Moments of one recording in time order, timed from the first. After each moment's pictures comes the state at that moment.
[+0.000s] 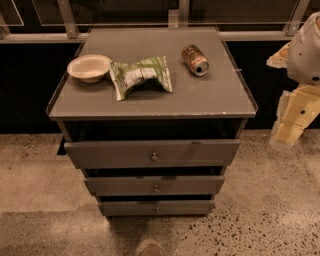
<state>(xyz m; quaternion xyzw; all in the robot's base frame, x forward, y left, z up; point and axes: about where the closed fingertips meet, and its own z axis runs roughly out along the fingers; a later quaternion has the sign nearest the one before) 0.438 -0.217 0.976 -0.60 0.78 -0.03 0.16</state>
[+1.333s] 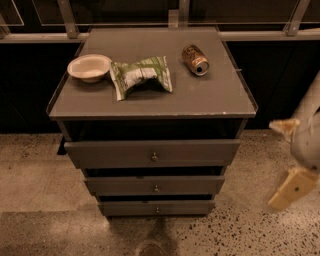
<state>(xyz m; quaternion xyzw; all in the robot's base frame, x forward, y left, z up) 0.390 -0.235 0.864 -0.55 0.80 0.04 0.22</state>
